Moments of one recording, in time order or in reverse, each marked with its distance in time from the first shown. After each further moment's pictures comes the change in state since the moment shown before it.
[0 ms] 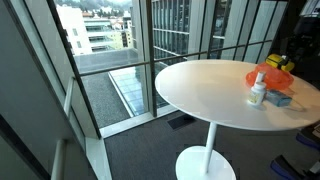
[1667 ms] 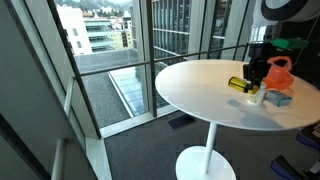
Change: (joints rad) arm 0.193 0.245 0.181 0.111 -0.059 0.010 0.001
